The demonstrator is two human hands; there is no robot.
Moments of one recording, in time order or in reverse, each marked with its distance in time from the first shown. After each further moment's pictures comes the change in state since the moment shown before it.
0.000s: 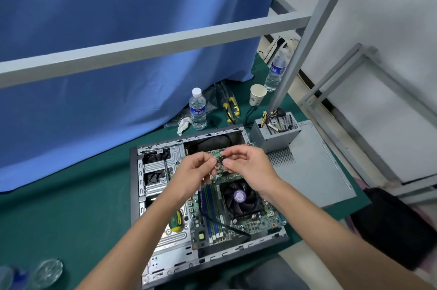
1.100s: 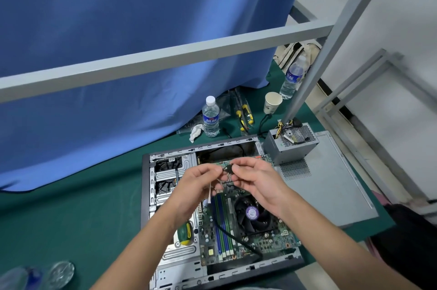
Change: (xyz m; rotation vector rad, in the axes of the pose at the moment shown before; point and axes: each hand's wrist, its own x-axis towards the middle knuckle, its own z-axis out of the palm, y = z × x) left_hand 0.004 -0.001 -0.015 -0.396 -0.031 -0.112; right_hand 0.020 0.005 0.005 0.453 -0.086 0.265
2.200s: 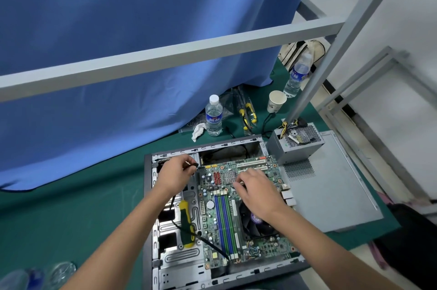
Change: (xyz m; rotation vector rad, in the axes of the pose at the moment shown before) left_hand 0.046 -0.001 -0.073 1.022 0.357 0.025; right_hand 0.032 0.049 -0.019 -1.537 0.087 -0.317
